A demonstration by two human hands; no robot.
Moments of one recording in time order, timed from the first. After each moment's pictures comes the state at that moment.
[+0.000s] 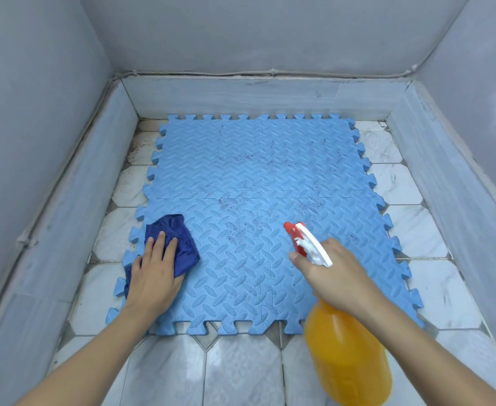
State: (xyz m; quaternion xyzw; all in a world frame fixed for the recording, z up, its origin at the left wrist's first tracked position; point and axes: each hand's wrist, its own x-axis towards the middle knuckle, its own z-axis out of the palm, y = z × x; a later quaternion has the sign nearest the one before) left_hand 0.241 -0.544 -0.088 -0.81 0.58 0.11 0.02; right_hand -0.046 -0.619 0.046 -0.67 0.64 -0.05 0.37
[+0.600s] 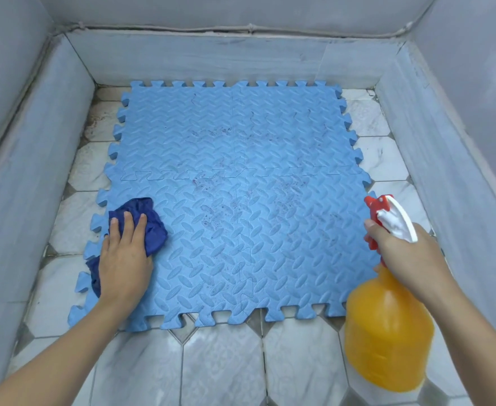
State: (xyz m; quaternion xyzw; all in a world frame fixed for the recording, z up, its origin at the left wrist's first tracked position) left_hand 0.240 -0.562 -0.114 -0.83 0.55 0.06 -0.02; right_hand -0.139 -0.651 0.037 -0.50 0.78 -0.18 0.34
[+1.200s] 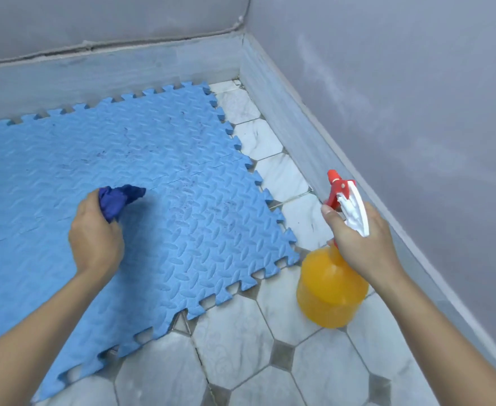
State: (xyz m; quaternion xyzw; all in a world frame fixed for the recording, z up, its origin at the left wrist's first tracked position) left_hand 0.110 -0.670 -0.033 -0.77 0.53 0.16 -0.31; right_hand -0.242 -0.587 0.071 -0.45 0.80 -0.30 0.26
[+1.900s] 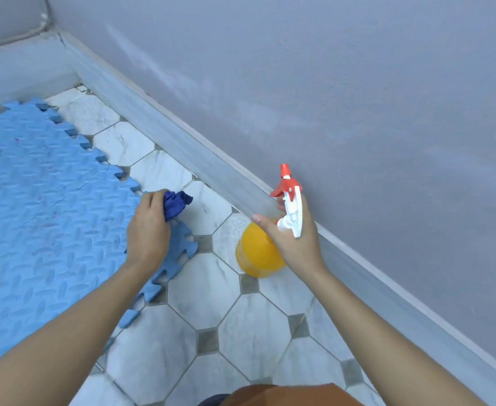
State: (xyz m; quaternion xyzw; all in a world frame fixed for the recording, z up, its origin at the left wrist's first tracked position) left_hand -0.134 -0.653 -0.037 -0.51 0.80 0.22 -0.23; right_hand -0.319 -0.492 0.043 -0.35 0.78 -0.48 0.22
